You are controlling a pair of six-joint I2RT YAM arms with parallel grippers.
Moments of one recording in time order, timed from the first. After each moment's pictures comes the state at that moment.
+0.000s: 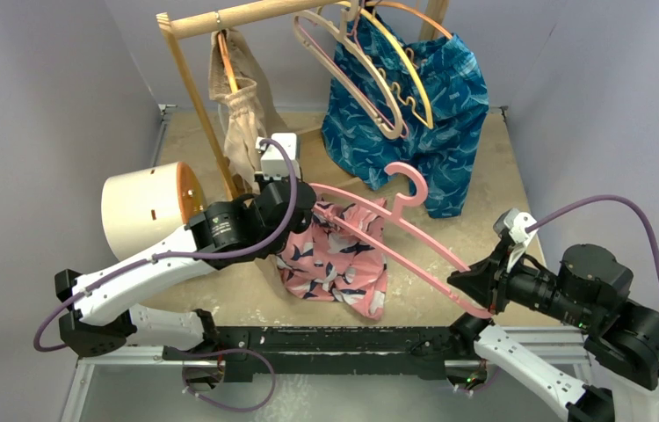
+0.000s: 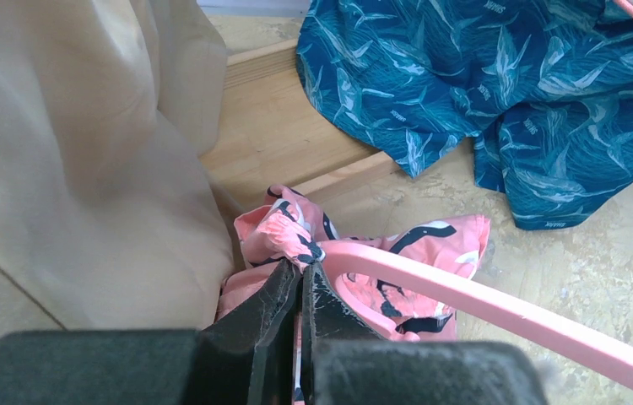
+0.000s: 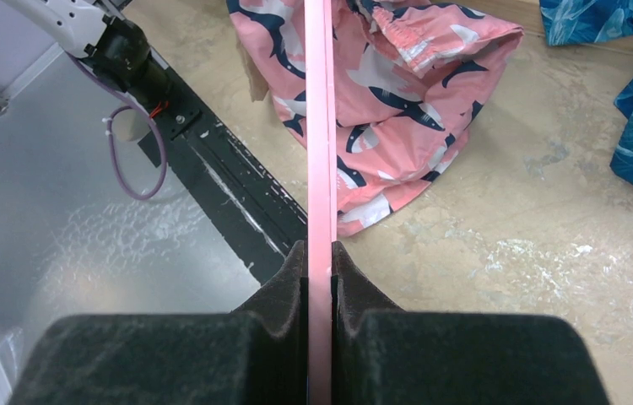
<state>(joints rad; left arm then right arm) -1.14 1.23 1.43 -0.77 -0.92 -0.62 0.66 0.54 1.42 -1.30 -0.23 0.16</state>
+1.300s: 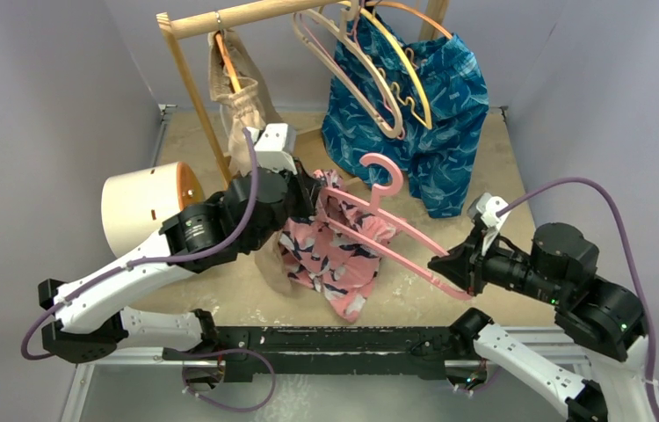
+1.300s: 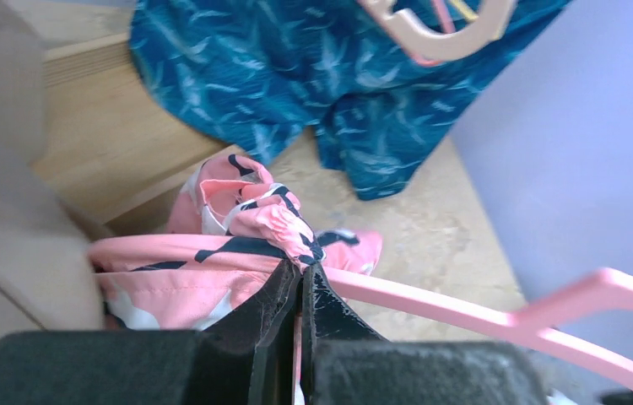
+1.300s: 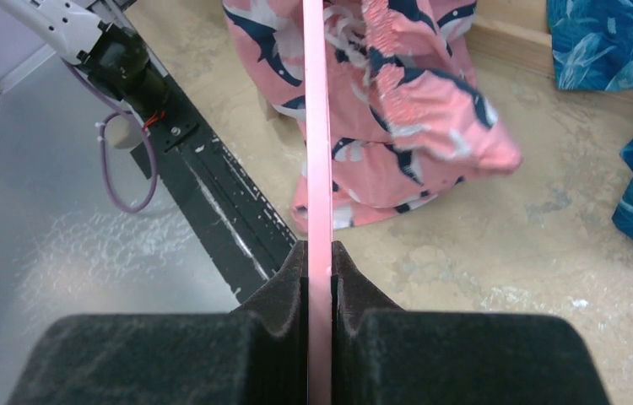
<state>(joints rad) -1.13 1.17 1.47 -0.66 -0.64 -0.64 0.66 0.60 1.35 -1.17 -0.28 0.11</state>
